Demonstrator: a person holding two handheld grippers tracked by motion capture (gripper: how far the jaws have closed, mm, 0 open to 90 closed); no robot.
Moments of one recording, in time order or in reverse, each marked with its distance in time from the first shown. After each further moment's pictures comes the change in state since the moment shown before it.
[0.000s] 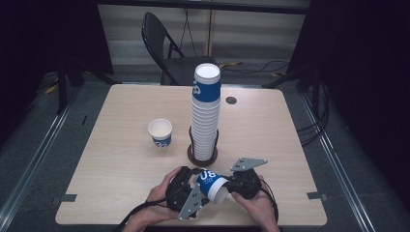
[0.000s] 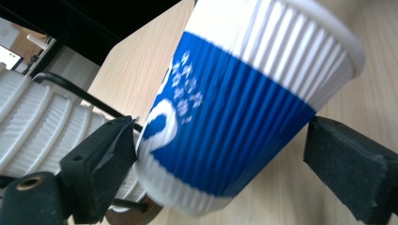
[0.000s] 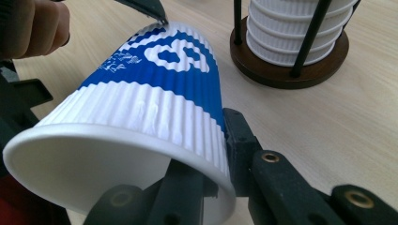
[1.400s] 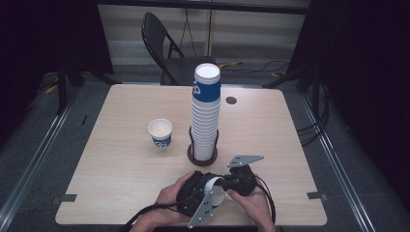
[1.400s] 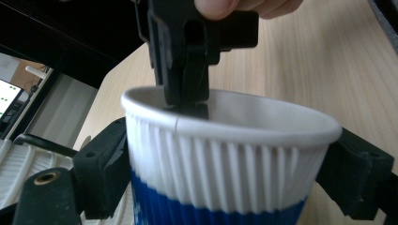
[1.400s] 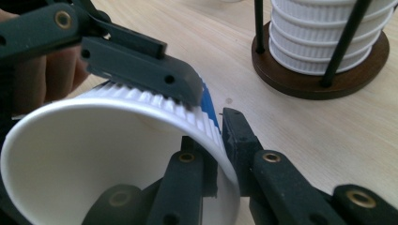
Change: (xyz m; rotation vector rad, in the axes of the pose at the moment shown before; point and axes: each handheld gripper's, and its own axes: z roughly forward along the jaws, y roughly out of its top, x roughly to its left) left arm -0.011 0.022 0.012 -0.045 -0.019 0.100; right arm -0.001 0.008 0.010 -0.009 0.089 0.058
